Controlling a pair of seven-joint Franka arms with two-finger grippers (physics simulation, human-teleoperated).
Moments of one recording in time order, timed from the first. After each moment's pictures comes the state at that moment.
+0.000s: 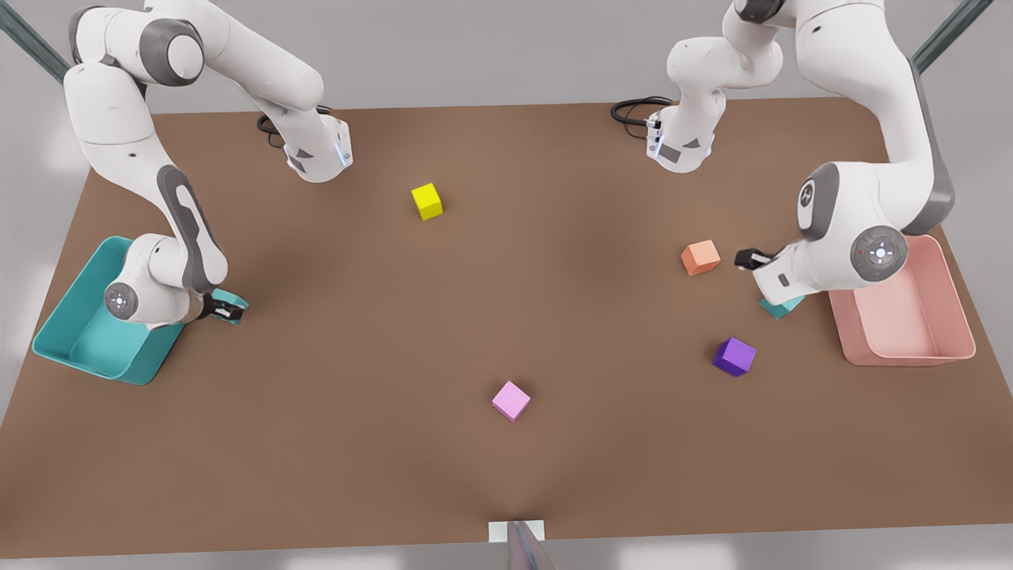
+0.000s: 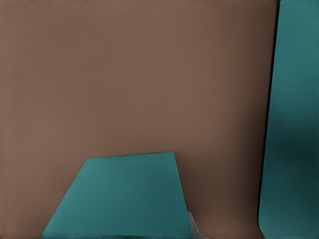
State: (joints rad) left arm -0.04 0.22 -0.04 -1.61 0.06 1.49 0.25; right arm -0.52 0.44 0.18 -2.14 -0.15 2.24 0.21
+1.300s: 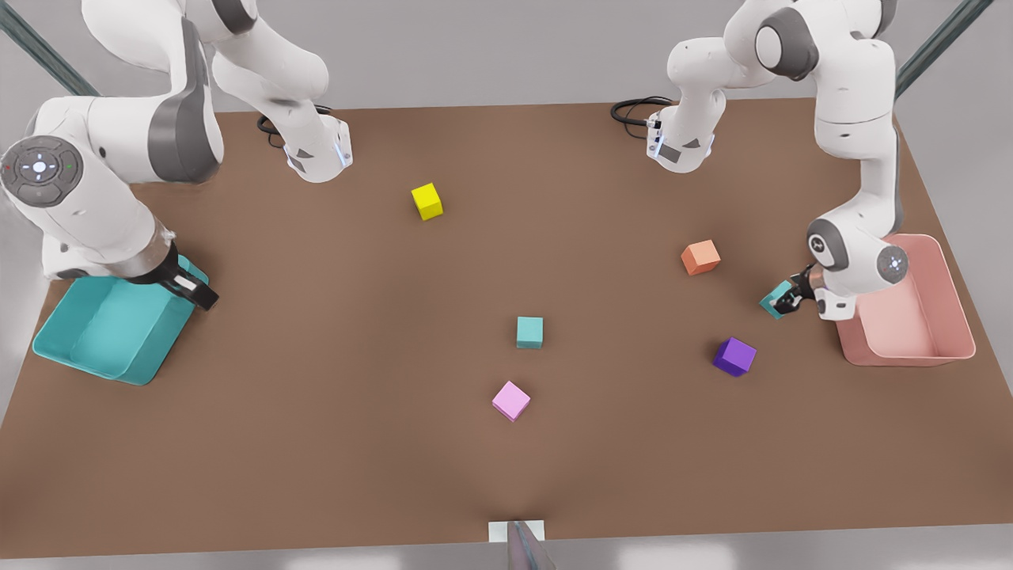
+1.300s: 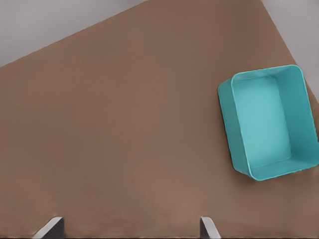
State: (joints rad) left arm -0.01 0.40 0.35 -2.18 -0.17 2.32 -0.33; right arm -0.09 0.18 0.25 -1.30 -0.22 1.39 0.61
